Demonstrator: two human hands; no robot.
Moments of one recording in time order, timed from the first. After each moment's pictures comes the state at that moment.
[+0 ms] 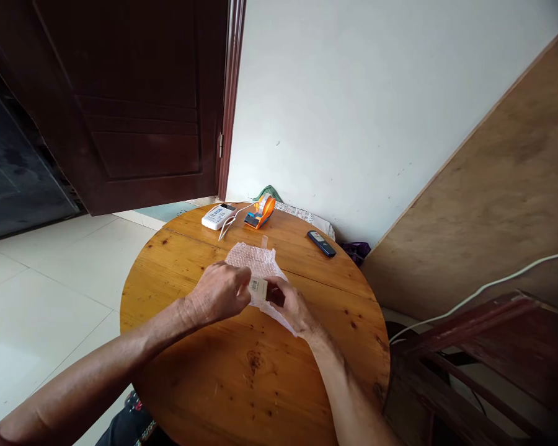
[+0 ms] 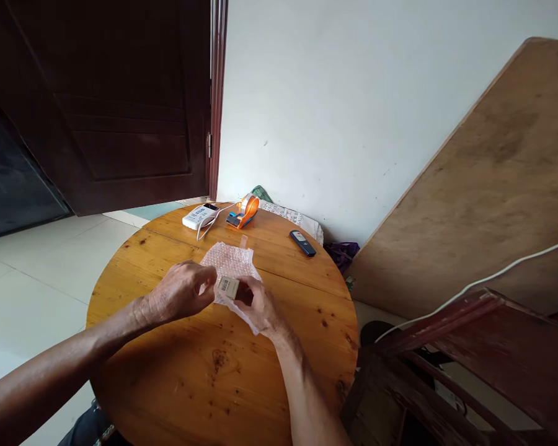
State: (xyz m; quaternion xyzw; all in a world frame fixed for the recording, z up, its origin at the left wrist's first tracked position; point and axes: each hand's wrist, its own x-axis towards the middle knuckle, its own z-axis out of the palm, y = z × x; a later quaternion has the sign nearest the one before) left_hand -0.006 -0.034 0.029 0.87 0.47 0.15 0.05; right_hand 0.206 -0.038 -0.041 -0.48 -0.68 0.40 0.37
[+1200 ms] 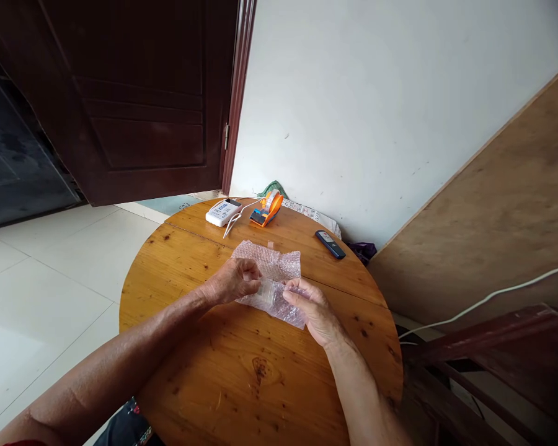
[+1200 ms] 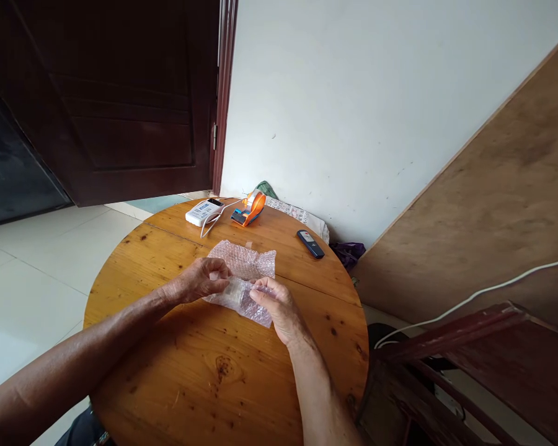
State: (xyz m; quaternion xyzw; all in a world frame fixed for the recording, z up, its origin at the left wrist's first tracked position) left_hand 0.002 0.014 -0.018 0.72 0.41 0.31 0.46; right_hand 0.211 -0.043 -0.019 -0.49 -0.45 0.58 0.46
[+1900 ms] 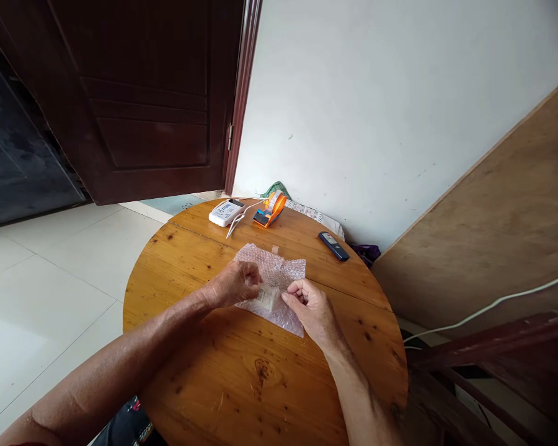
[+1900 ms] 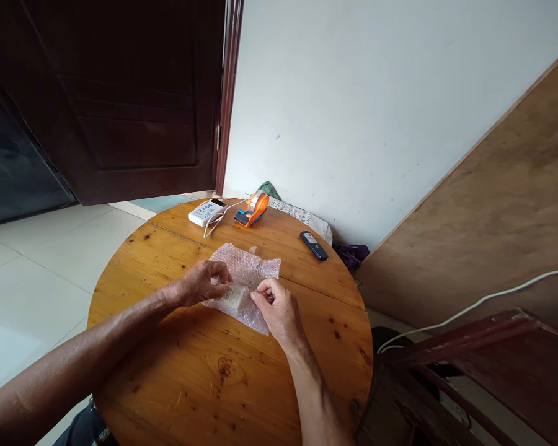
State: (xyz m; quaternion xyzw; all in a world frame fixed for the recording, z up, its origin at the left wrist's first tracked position) left_hand 0.000 0.012 -0.022 0.74 0.41 0.30 0.44; right_hand 0.214 -0.039 -0.034 -0.59 -0.64 0.28 0.40
